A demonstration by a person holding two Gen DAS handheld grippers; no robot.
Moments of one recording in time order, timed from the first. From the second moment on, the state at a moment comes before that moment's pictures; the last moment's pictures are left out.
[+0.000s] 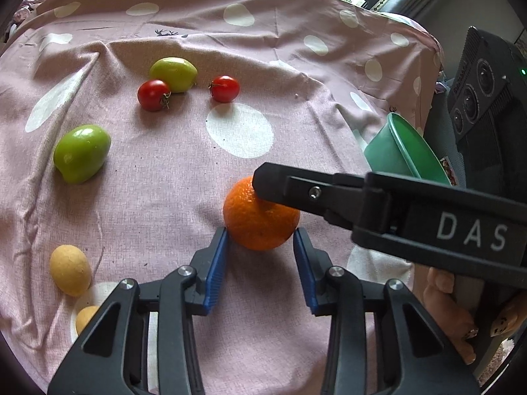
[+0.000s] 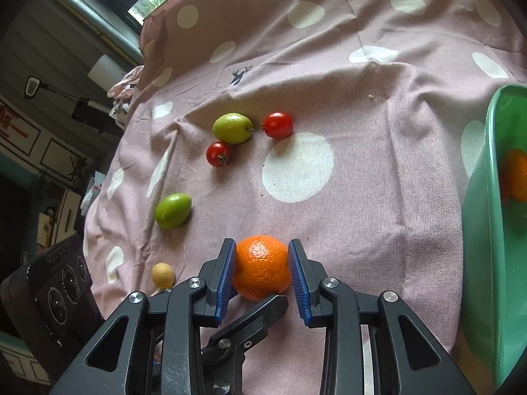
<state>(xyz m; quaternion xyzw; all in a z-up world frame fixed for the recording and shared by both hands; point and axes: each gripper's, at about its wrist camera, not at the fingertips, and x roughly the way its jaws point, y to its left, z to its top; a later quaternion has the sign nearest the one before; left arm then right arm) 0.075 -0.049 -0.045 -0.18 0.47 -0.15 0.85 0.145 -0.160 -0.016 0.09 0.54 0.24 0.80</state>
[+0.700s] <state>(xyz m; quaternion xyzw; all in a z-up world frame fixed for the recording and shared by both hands) 0.058 -0.047 -0.020 -0.17 0.44 -0.15 0.87 0.124 -0.156 0.009 0.09 0.50 0.24 0.83</state>
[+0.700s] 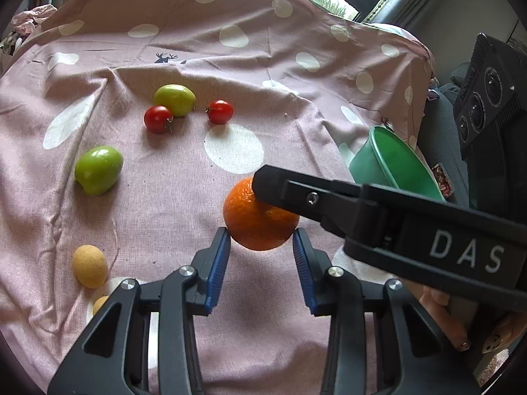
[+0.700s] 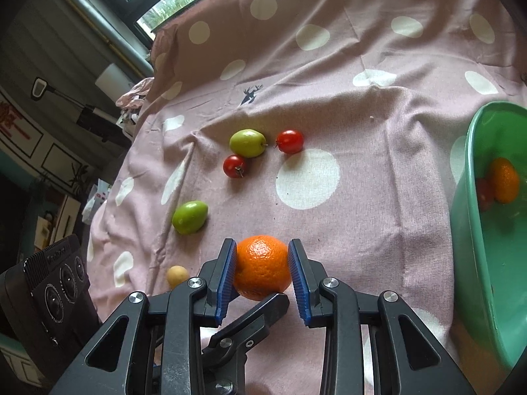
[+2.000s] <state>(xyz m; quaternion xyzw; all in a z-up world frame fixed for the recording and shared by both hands) 0.025 -0.112 0.080 -0.10 0.30 -0.17 0.93 0.074 -0.220 0.101 0.13 0.36 0.22 0.90</state>
